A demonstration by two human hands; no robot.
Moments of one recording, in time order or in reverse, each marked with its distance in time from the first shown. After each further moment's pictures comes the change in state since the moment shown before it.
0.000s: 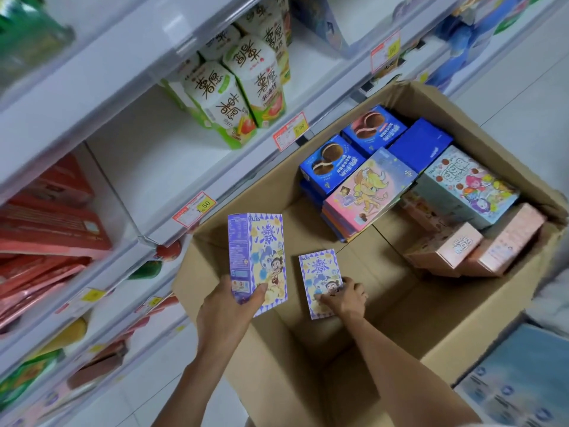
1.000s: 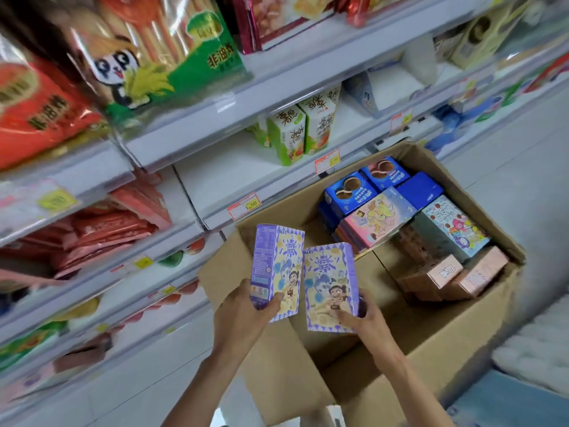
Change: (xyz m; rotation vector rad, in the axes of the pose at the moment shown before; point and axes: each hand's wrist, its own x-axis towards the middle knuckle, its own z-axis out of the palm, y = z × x) left_hand -0.047 -0.039 -0.037 -0.090 0.054 0.145; right_hand -0.167 -0.018 -0.074 0.623 -0.195 -0.376
